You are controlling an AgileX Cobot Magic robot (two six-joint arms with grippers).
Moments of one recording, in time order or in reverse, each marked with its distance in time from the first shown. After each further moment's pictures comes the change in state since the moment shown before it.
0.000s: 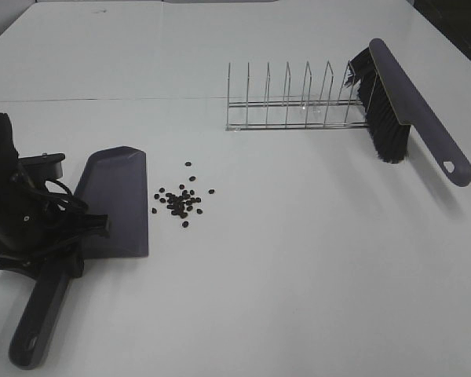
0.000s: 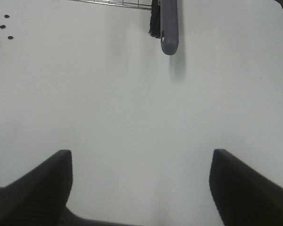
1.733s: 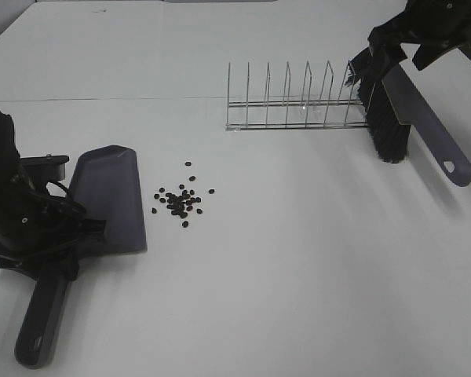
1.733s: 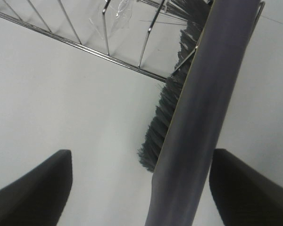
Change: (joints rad) left arm -0.002 0.001 -0.005 0.040 0.027 0.019; right arm -0.002 2.170 -1.507 0.060 -0.056 -0.292
